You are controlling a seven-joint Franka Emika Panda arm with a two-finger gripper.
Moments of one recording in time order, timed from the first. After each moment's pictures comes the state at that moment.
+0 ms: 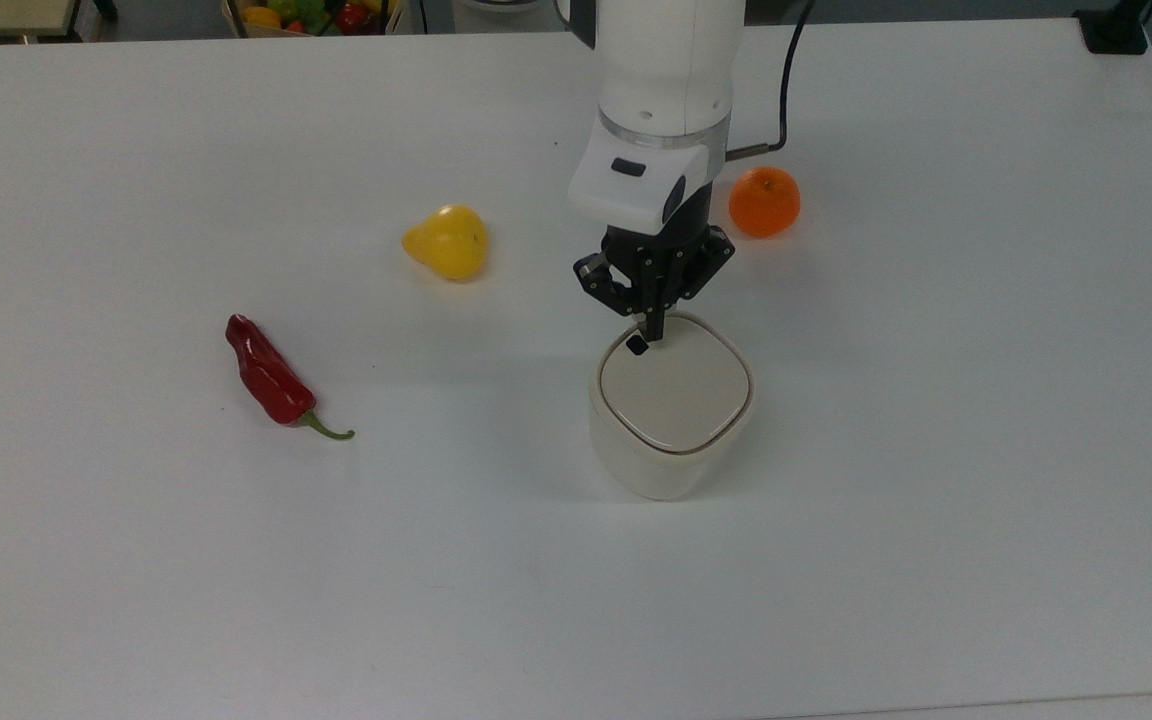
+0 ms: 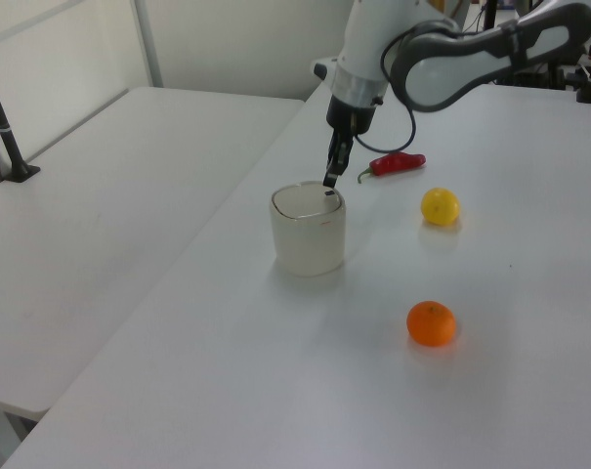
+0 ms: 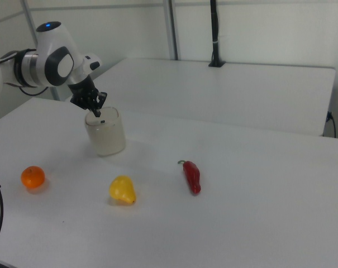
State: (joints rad) arm 0.38 0.43 -0.11 -1.47 0.01 2.20 -0.12
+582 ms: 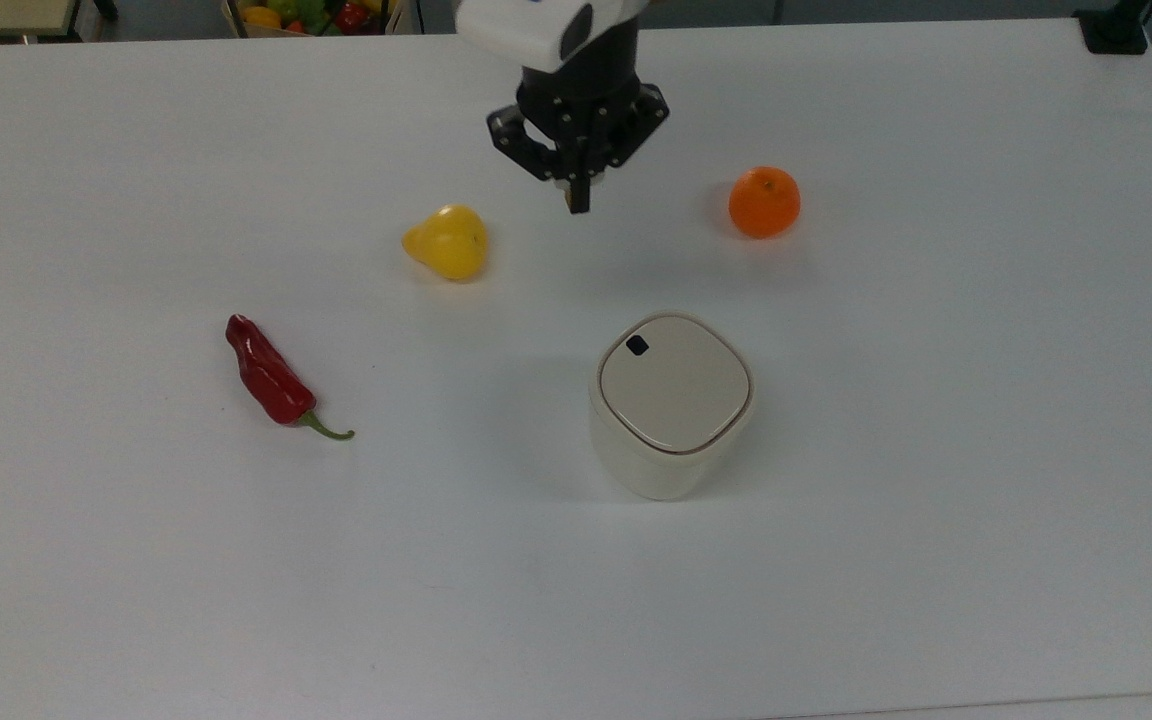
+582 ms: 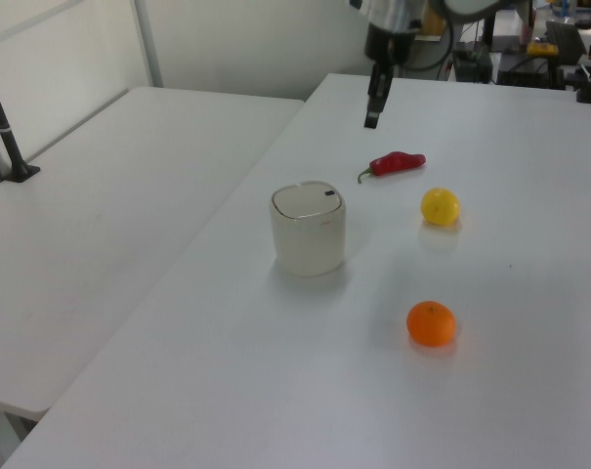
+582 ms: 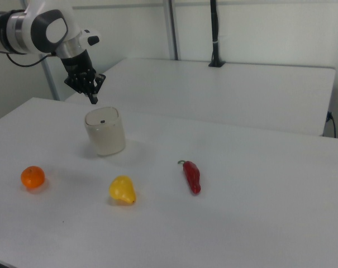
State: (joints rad) arm 0.30 0.24 -0.11 -1.46 0.01 1.90 -0.11
